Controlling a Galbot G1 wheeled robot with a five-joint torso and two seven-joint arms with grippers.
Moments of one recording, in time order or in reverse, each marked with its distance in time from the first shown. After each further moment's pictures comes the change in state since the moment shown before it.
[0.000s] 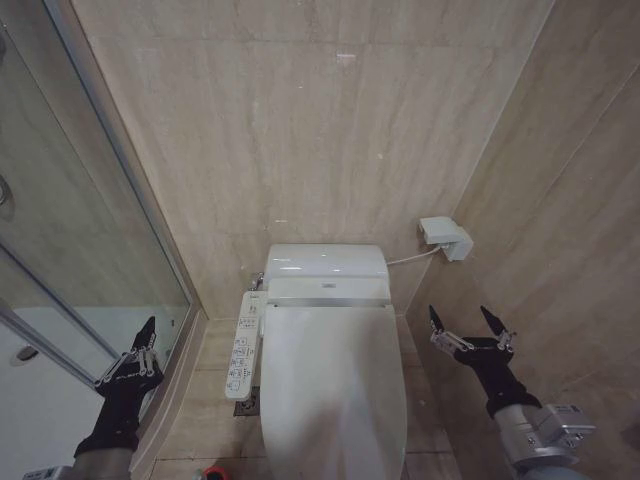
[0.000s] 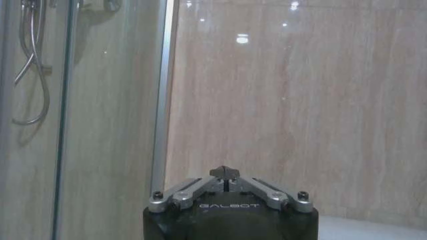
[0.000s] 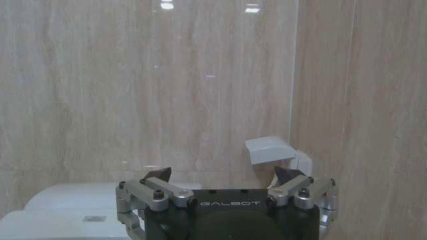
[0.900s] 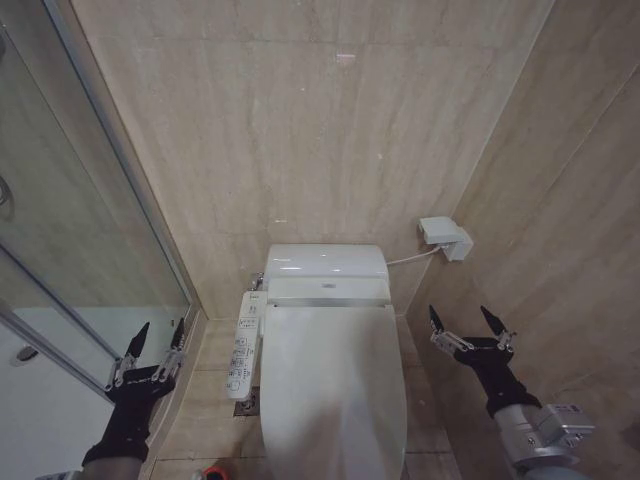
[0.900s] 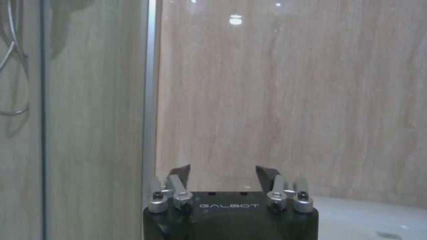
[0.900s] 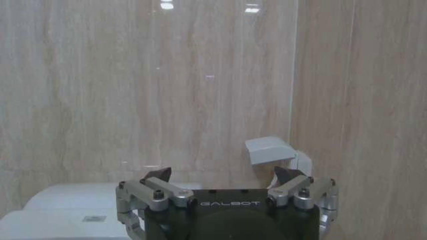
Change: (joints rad) left arm 0.044 -0.019 0.063 -0.062 0.077 0.087 -0.020; right arm 0.000 0.000 0.000 0.000 0.000 0.000 0.000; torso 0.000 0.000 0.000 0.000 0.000
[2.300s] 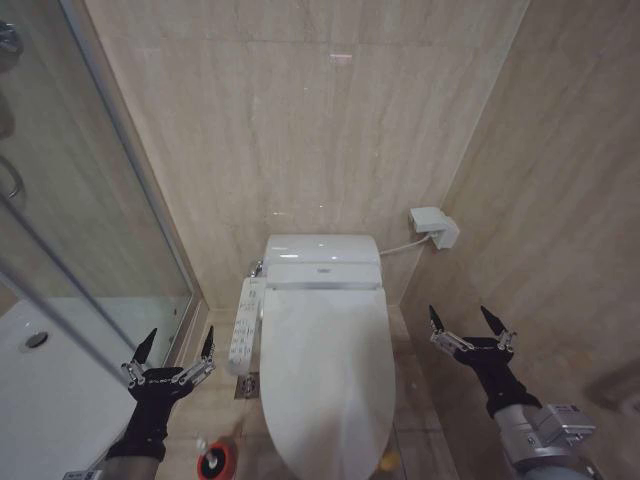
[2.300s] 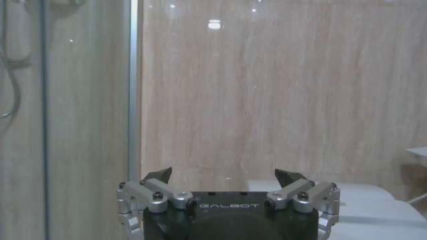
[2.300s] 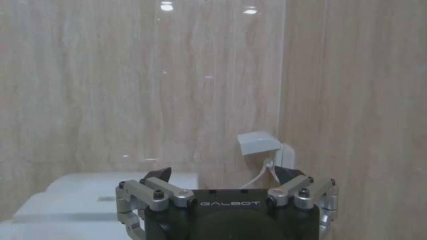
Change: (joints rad) left arm -0.033 0.005 0.035 0.048 0.047 -0.033 0.062; right arm 0.000 0.000 0.000 0.000 0.000 0.000 0.000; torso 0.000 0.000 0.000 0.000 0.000
